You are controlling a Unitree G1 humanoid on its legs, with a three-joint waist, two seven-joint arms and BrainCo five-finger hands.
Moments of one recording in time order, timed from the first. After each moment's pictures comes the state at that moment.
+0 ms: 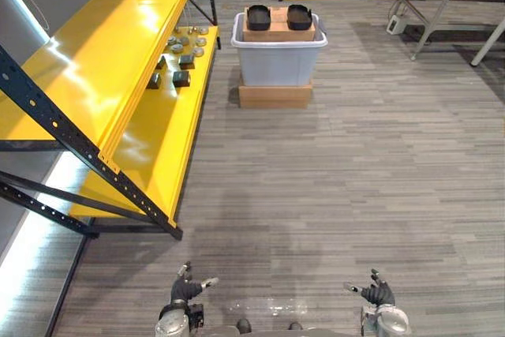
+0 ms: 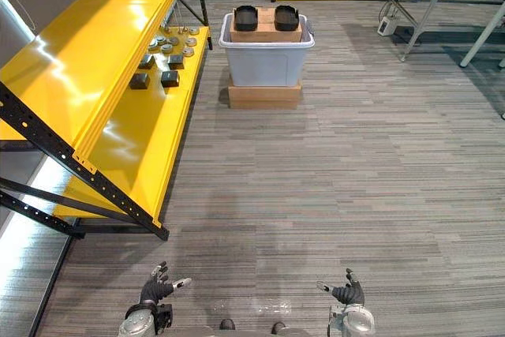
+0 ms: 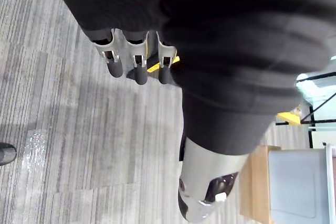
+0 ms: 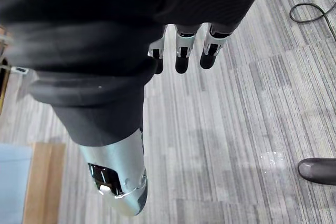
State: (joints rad) left arm 0.18 0.09 0.00 0.73 -0.11 -0.13 0.13; right arm 0.10 -0.11 -0.26 0.85 -0.03 -0.08 -0.13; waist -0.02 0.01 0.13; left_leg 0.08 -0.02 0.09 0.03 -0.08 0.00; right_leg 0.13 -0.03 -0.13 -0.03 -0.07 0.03
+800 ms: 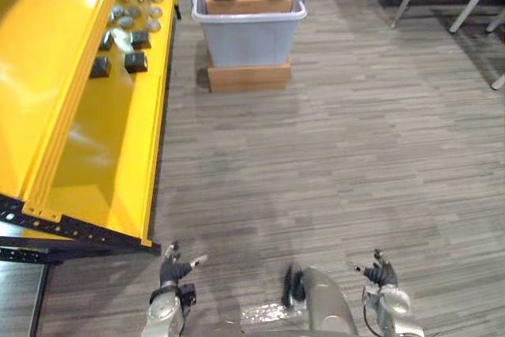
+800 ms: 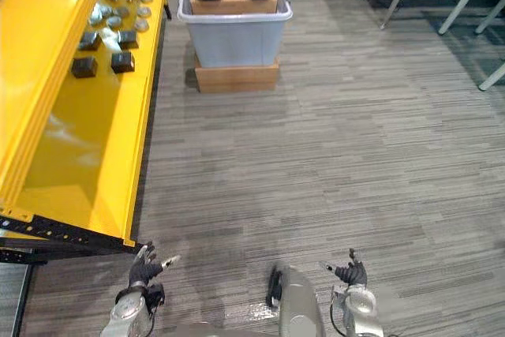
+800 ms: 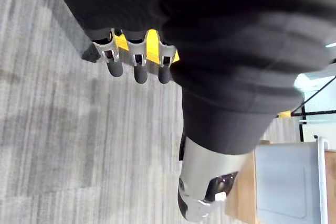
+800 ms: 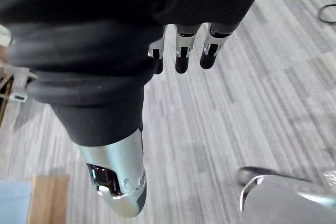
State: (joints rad) left arm 0.11 0.11 0.05 0.64 -0.17 -0.14 0.18; right arm 0.04 -0.16 -0.20 0.73 0.05 -0.06 -0.15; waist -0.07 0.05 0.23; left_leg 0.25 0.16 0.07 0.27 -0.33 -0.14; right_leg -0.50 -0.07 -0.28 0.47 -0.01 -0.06
